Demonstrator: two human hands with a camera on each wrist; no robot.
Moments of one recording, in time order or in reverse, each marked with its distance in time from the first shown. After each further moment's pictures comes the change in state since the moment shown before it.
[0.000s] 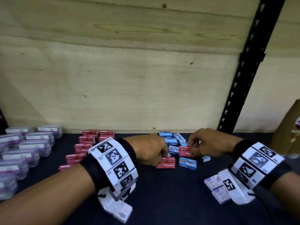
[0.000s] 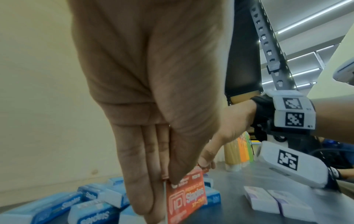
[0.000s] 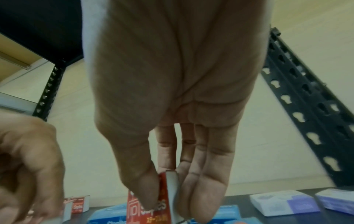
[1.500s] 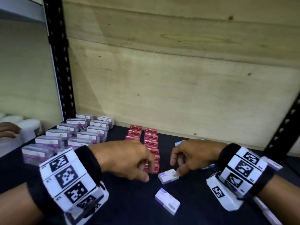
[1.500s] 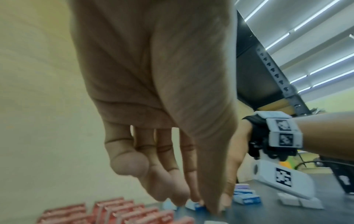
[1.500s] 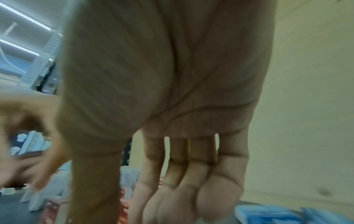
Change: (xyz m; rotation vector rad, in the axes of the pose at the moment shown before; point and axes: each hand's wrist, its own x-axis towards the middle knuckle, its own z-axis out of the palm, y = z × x) left_hand -0.163 -0.079 0.012 -0.034 0.051 -0.123; right_hand 0.027 -0.161 0.027 -0.108 -0.270 -0.400
